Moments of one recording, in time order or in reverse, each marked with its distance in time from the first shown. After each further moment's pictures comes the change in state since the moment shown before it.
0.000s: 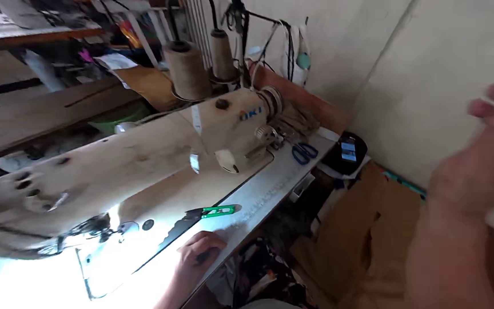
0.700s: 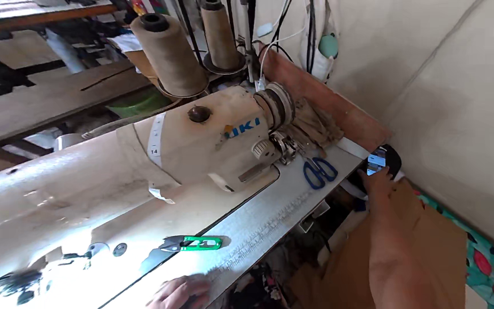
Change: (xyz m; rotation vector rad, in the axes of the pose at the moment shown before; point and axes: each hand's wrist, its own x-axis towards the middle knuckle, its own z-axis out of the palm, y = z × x) left_hand 0.007 0.031 -0.010 0.197 -0.250 -0.242; right_hand -0.225 0.292 0.120 -0.761 -0.748 1.342
